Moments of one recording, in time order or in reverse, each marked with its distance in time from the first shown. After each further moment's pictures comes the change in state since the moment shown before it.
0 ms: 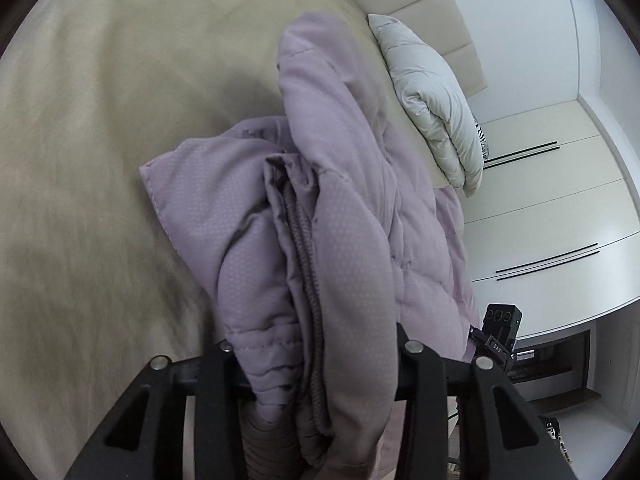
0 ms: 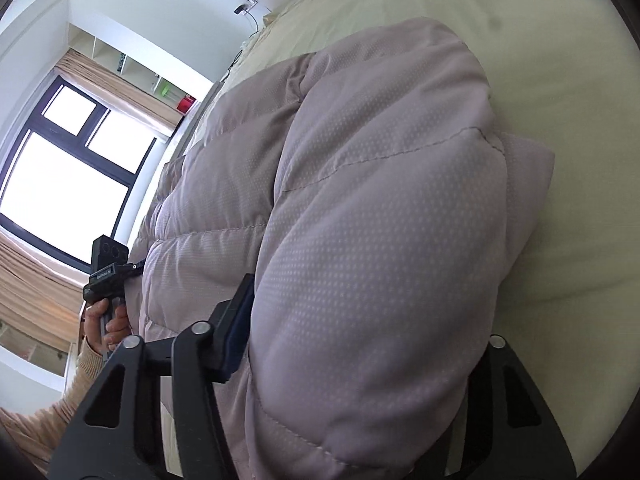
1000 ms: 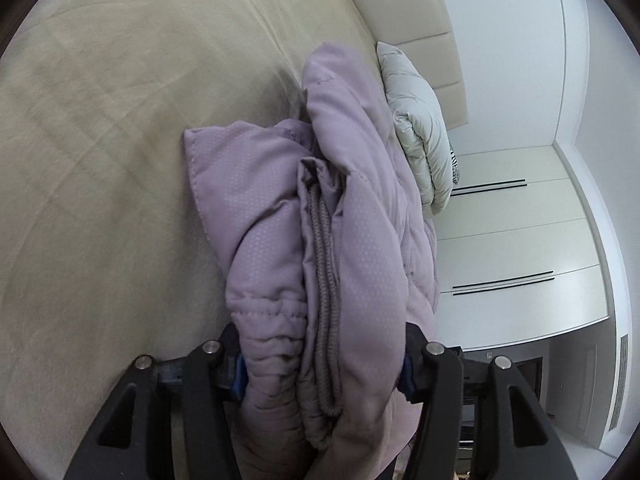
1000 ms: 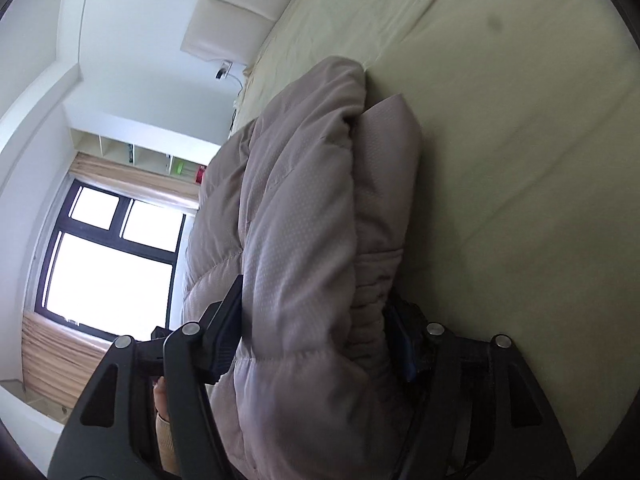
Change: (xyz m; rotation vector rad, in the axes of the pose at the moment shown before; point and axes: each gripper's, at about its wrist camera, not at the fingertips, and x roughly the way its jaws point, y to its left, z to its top) left arm -0.122 0.085 -0.139 -0.158 -0.068 -0.155; right arm -0.015 0.040 -0.185 0.374 -0.206 0.171
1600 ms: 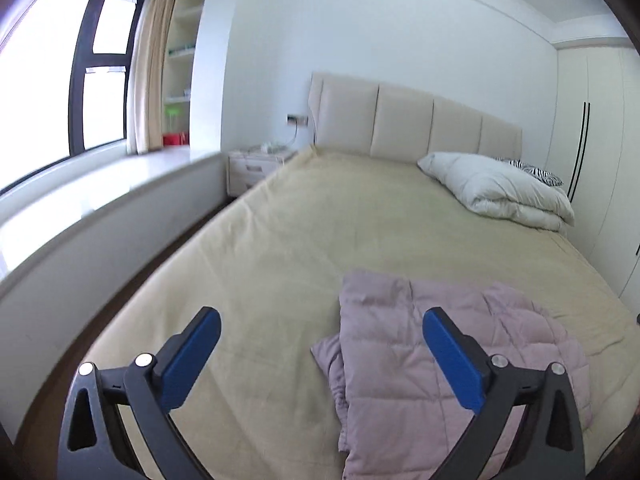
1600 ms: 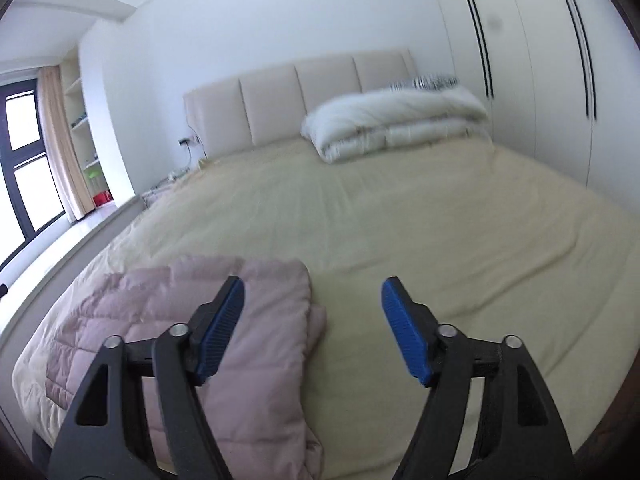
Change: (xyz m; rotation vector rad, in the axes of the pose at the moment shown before) left arm -0.124 -0.200 -0.113 0.698 -0.733 0.740; right arm -0.177 0.161 -0.054 -0.676 -0.609 -0.540
